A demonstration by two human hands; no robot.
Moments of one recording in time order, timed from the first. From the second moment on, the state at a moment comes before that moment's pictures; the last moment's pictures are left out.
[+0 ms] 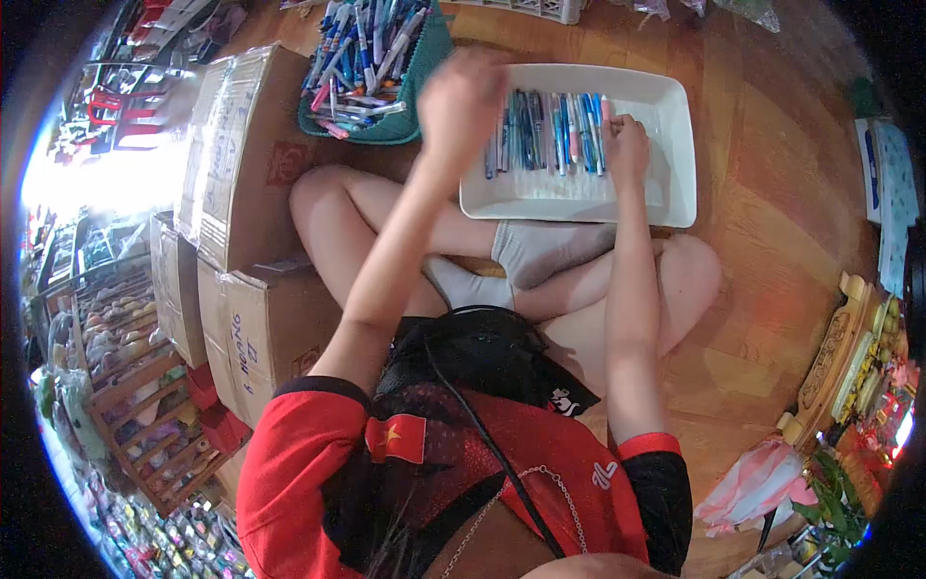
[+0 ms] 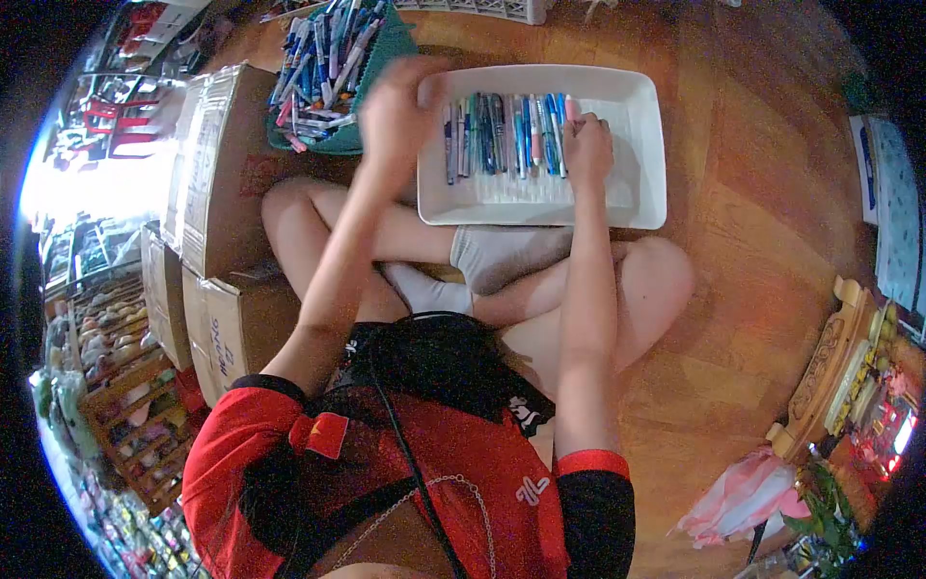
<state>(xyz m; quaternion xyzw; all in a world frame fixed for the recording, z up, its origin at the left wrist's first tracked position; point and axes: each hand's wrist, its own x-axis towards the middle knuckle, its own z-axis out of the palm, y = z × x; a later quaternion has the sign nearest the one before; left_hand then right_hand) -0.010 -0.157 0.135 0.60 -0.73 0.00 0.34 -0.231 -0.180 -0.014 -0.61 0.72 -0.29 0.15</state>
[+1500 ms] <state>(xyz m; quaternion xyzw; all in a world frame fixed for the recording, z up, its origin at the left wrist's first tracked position) -0.107 -0.152 0.000 0.42 -0.88 -0.17 0.14 -0.259 -0.182 -0.017 -0.63 0.72 -0.25 0.15</state>
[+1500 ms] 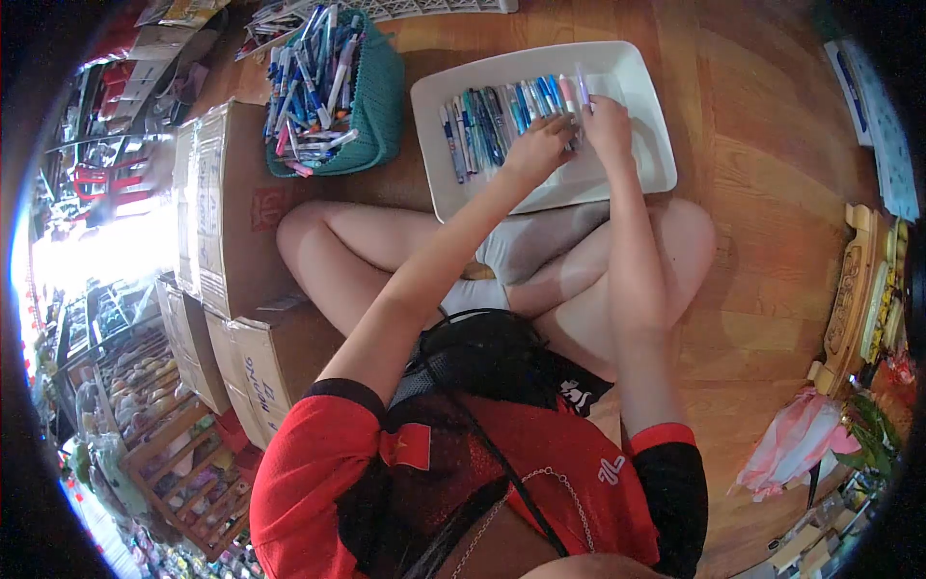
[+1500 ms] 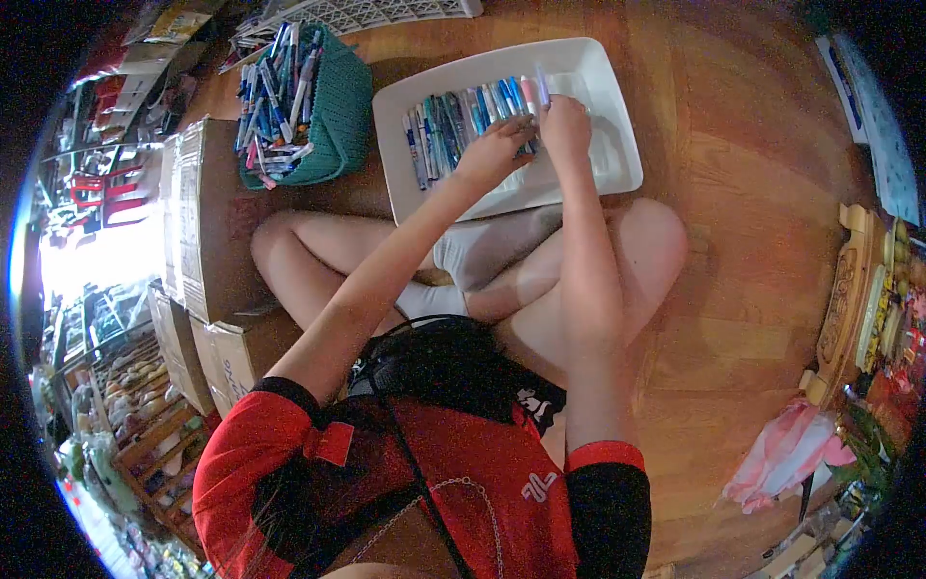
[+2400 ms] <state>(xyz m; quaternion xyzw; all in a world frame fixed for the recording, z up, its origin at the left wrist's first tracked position) 0.100 -0.173 0.168 0.67 -0.69 0.10 0.27 -0.250 -0.181 -0.009 -0.58 0.76 -0.19 0.22</state>
